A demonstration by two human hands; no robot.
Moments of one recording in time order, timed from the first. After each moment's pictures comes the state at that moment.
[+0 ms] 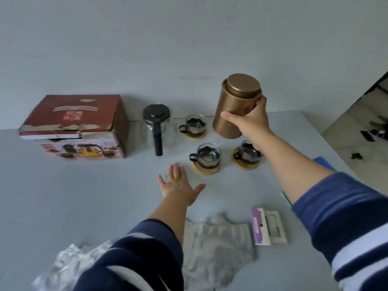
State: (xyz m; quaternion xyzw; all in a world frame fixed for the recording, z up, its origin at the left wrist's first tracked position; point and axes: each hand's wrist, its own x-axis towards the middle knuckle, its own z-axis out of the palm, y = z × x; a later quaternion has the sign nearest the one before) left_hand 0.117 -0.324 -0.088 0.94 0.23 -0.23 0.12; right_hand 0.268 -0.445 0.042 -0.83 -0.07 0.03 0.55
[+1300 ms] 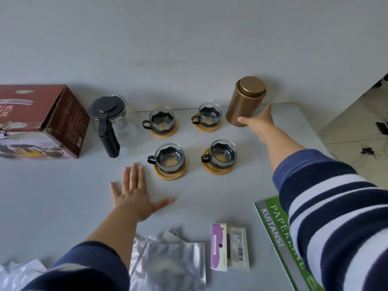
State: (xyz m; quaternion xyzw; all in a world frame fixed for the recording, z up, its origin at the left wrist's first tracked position) left_hand 0.139 -0.339 -0.111 0.92 0.30 -0.24 0.10; right_hand 0.438 -0.539 -0.045 -0.89 0.07 0.13 0.43
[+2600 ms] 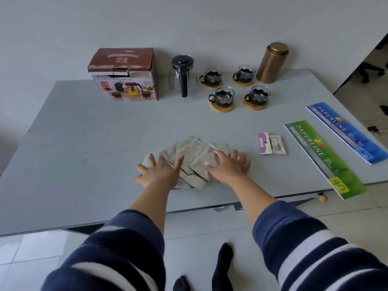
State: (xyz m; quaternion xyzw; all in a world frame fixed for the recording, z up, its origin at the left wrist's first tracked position) left_hand -0.129 -0.341 -0.087 0.86 0.45 -0.15 0.20; right_hand -0.026 -0.493 -0.099 -0.97 -0.13 0.21 0.07
